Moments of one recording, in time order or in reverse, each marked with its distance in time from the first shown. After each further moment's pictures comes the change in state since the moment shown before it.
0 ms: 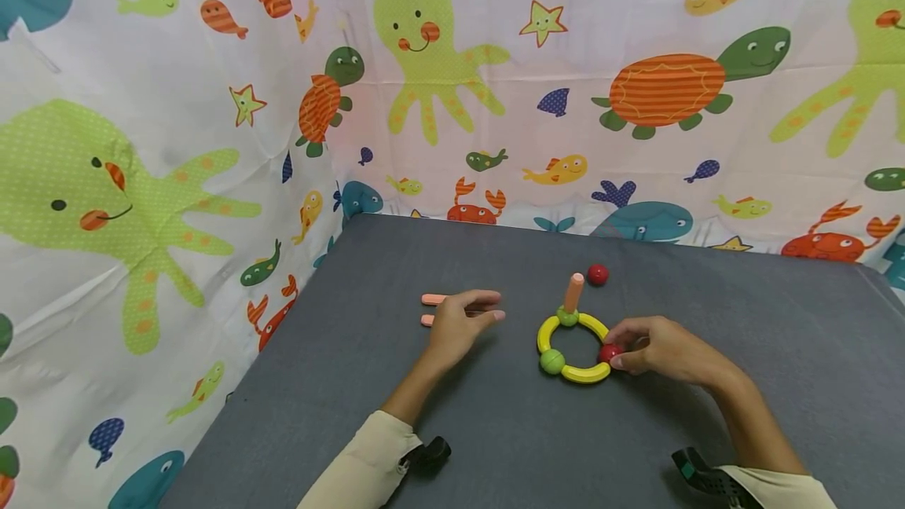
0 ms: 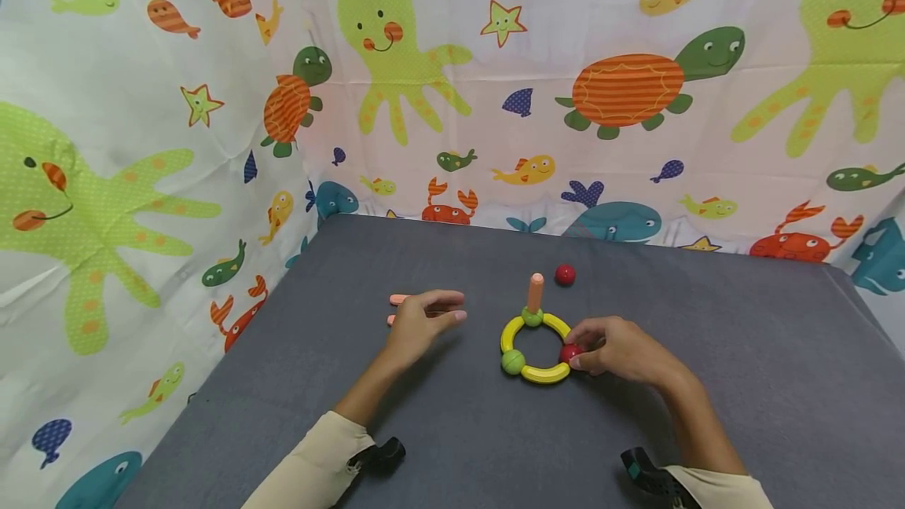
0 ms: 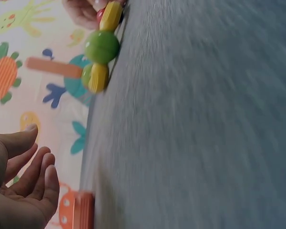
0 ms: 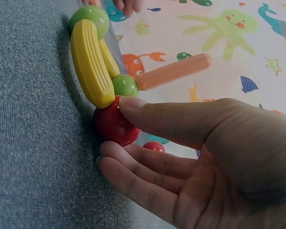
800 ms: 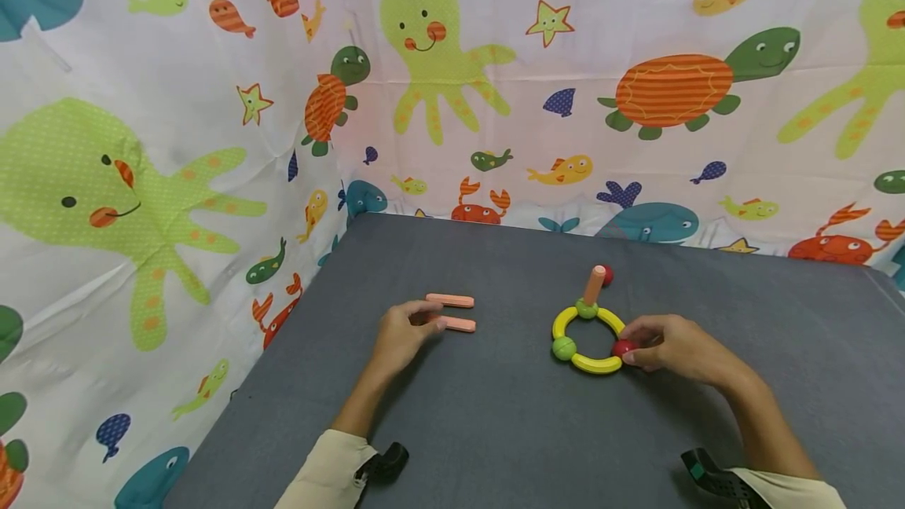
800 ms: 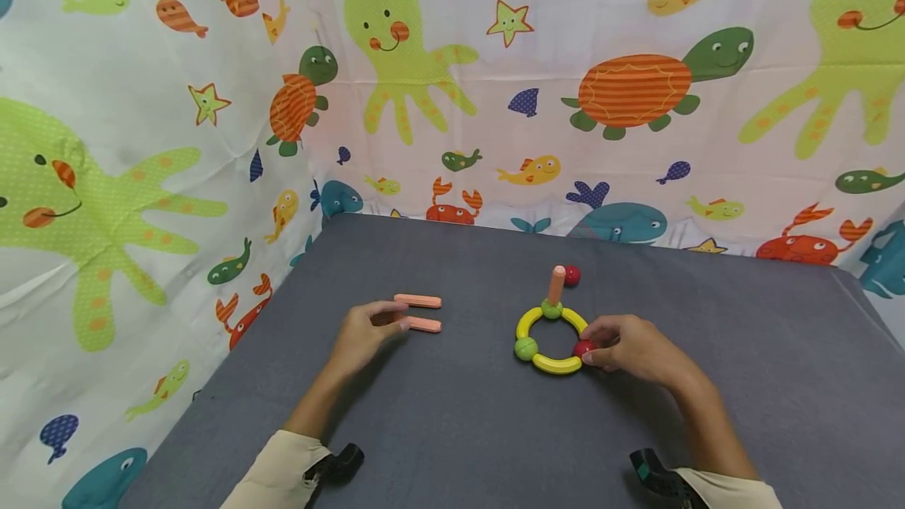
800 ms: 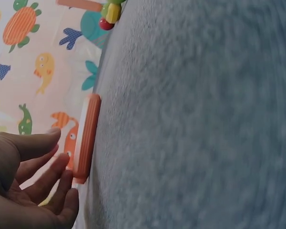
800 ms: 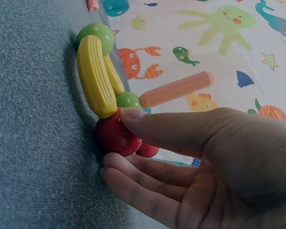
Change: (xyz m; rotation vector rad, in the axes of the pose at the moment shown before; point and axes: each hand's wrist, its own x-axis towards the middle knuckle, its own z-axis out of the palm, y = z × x) left_hand -0.032 -0.030 -0.070 0.099 0.122 -0.137; right_hand -0.003 0.003 -0.008 -0.103 0.074 0.058
